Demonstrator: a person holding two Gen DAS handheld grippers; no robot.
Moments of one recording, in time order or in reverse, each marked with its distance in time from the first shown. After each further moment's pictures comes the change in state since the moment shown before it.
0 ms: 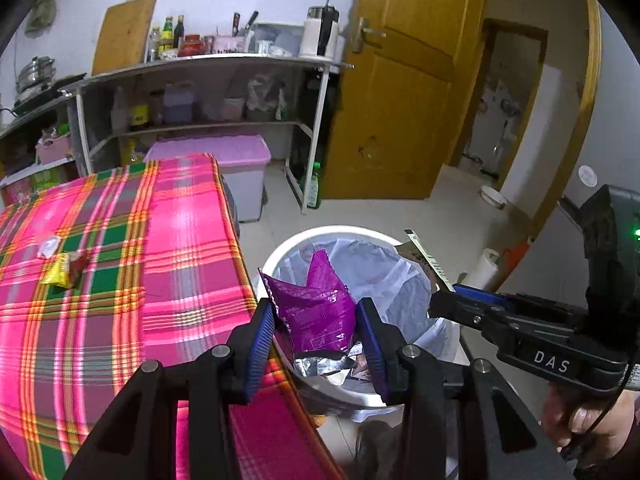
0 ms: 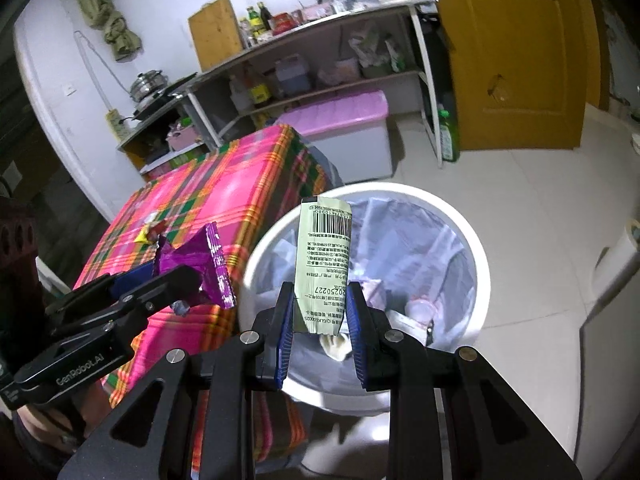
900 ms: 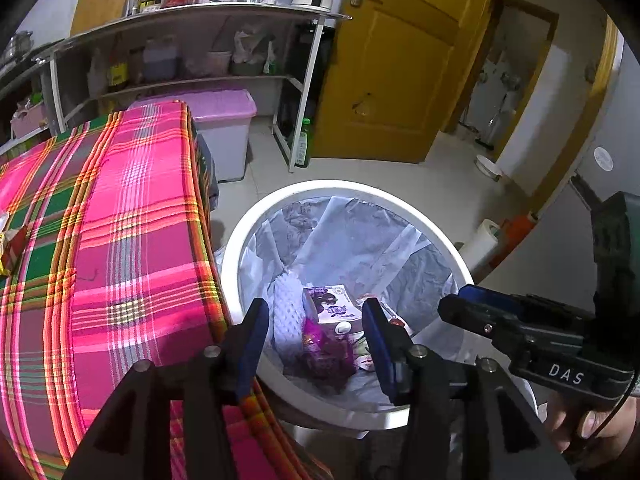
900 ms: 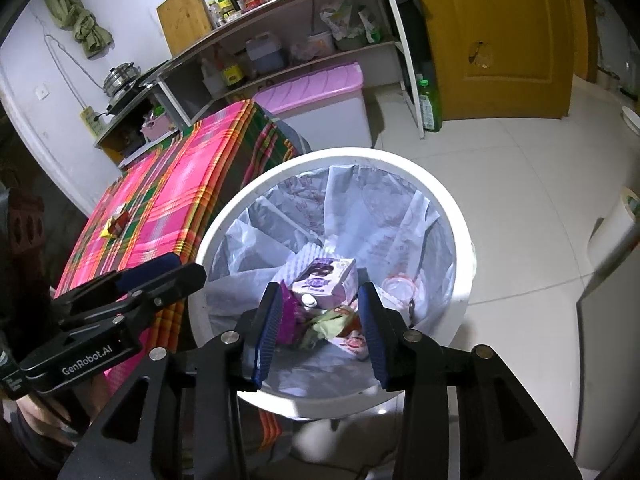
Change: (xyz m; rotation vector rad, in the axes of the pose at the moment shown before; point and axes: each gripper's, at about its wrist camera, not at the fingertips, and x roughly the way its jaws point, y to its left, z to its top) left arm 0.072 0.002 -0.004 -0.017 0.141 -0.051; right arm 0.026 -0.029 -0.004 0.057 0.074 -0.043
